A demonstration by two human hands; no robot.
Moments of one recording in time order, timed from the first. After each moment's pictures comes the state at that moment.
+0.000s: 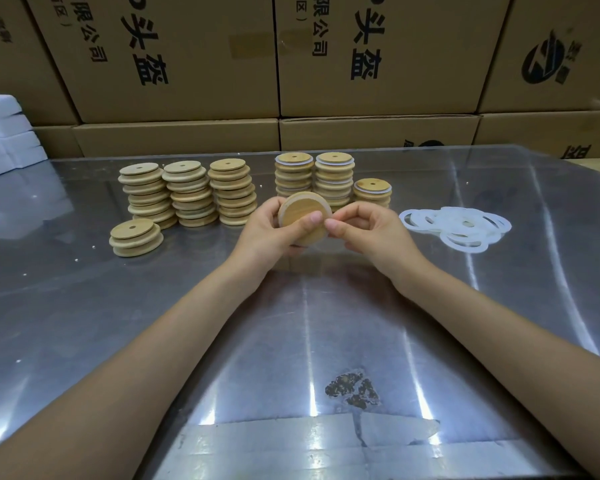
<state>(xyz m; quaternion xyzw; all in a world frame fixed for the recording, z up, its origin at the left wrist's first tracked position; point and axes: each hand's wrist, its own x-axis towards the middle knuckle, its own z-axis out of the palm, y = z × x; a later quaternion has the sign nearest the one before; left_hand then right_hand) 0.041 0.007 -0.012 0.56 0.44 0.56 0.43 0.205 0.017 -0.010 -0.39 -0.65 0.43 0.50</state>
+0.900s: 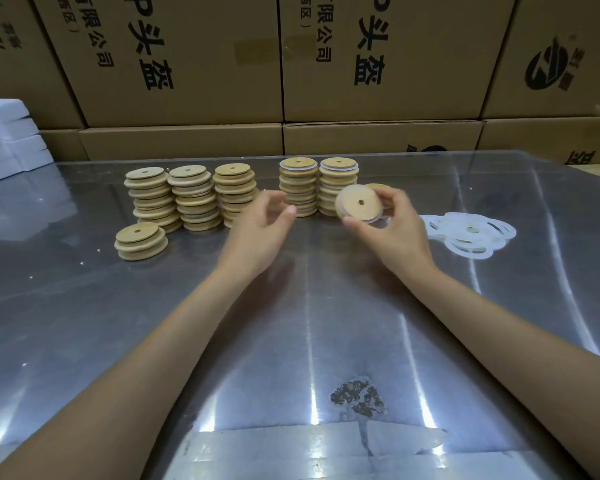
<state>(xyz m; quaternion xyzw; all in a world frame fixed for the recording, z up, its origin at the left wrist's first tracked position) 0.026 0.006 0.001 0.63 0.57 0.49 0.18 0.218 0.050 -0.024 -0.50 -0.64 0.18 0.55</state>
